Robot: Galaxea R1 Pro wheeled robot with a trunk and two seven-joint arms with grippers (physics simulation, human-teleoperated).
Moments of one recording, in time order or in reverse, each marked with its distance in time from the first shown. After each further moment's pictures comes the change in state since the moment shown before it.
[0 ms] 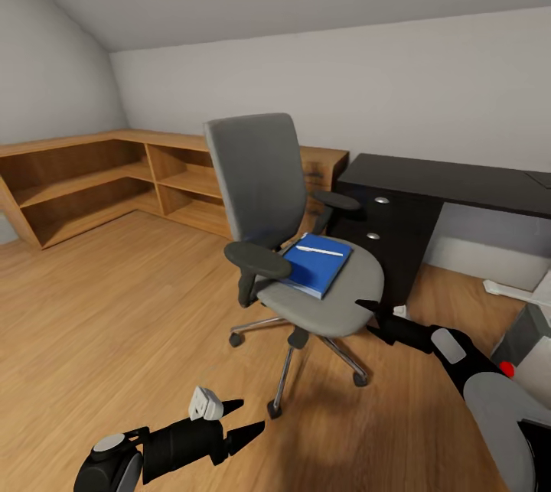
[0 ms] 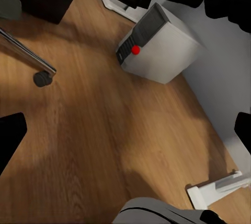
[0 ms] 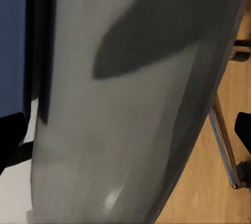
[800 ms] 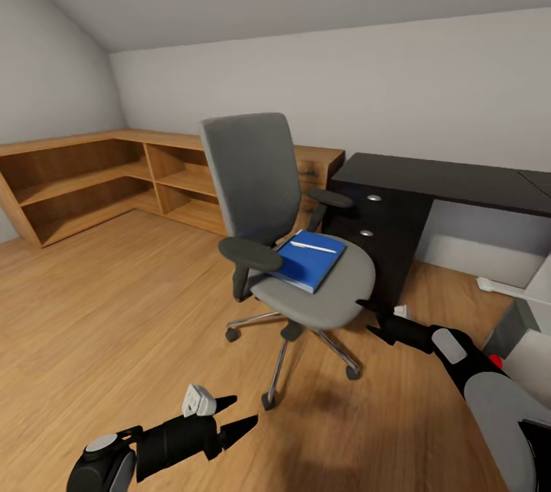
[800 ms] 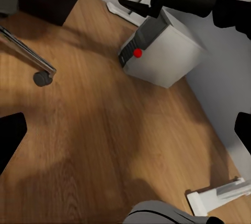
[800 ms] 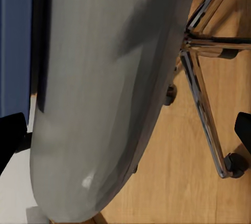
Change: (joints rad) left arm 0.000 0.002 0.039 0.000 0.007 0.000 -0.002; right arm 0.001 -0.002 0.000 -0.002 -0.001 0.000 0.000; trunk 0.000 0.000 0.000
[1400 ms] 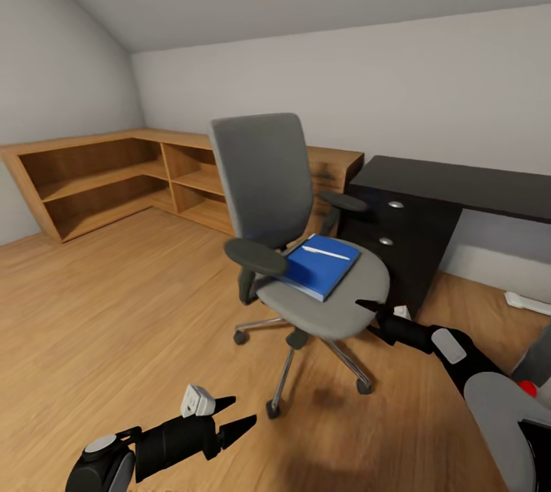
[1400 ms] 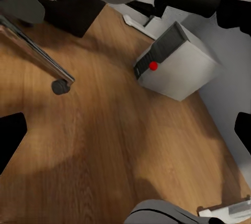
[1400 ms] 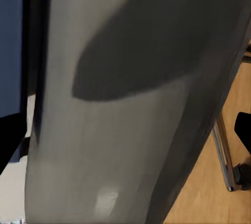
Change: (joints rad) left arm 0.000 -0.001 0.008 0.010 0.001 0.000 0.002; right arm 0.000 0.001 0.000 0.001 0.000 0.000 0.000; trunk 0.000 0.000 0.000
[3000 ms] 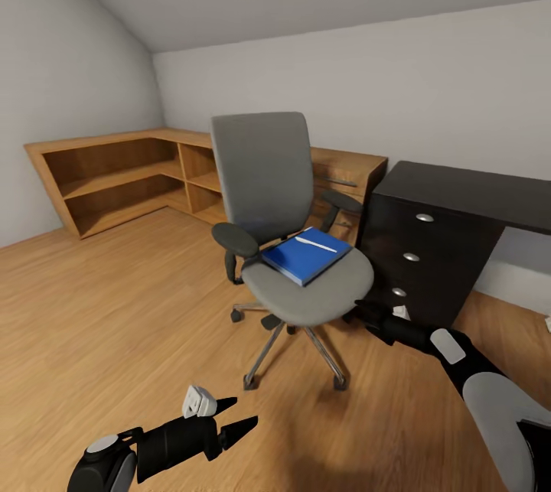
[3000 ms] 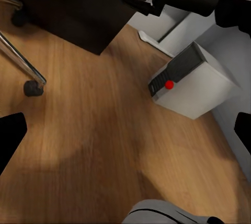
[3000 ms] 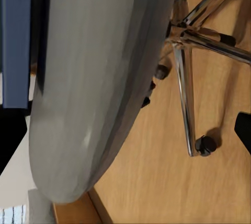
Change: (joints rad) left arm 0.000 -0.004 -0.005 0.002 -0.003 -0.001 0.000; right arm 0.001 0.004 0.000 0.001 -0.001 0.000 0.001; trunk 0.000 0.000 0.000
